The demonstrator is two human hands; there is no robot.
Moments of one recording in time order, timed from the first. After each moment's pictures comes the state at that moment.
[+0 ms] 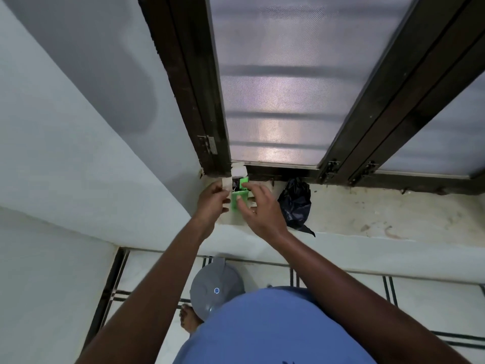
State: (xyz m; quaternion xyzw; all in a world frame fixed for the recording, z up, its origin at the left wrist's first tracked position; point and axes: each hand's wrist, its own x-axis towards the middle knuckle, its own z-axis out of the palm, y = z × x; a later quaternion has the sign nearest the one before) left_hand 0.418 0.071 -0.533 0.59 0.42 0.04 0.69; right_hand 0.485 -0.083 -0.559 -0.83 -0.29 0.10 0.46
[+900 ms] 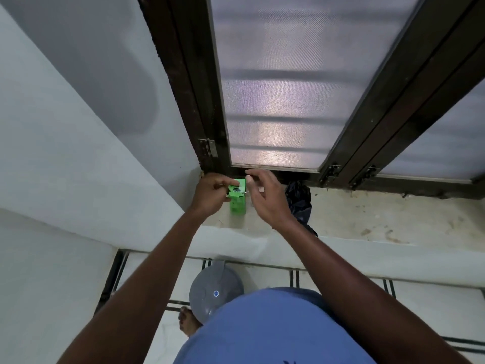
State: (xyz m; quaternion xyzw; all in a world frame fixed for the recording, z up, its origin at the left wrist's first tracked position) left_hand 0.442 0.097 -0.537 0.74 0.30 0.09 0.60; right_hand 0.523 -0.072 -0.538 -0.79 -0.28 0.10 0.53
